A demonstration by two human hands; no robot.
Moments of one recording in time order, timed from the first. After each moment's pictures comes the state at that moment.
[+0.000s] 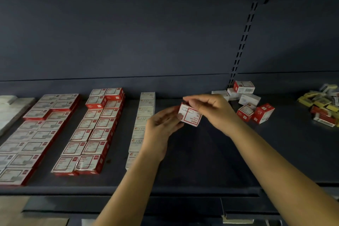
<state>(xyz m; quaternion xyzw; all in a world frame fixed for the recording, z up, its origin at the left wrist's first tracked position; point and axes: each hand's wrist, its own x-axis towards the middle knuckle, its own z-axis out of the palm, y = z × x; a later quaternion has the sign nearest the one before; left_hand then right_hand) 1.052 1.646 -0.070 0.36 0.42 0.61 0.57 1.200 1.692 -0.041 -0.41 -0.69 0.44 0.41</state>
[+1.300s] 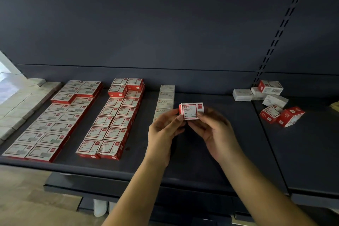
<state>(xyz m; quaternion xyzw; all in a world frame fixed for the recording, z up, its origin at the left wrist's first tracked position) 1.019 1.620 -0.088 0.31 0.45 0.64 0.54 1.144 1.653 -0.081 -0.32 -0.32 0.72 0.53</state>
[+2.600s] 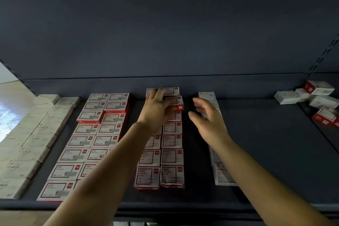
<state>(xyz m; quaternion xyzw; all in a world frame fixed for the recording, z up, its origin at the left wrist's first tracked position) 0.797 1.750 -0.115 0.80 0.57 0.21 -0.03 0.971 1.698 -0.086 -0.56 -0.61 0.37 0.42</state>
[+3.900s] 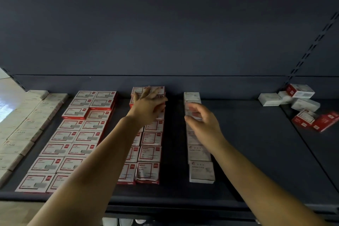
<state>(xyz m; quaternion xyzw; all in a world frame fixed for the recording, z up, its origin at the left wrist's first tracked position) 0.818 1.755 -0.108 0.80 0.60 0.06 0.03 1.020 1.696 -0.089 -0.55 -0.63 0.40 0.38</state>
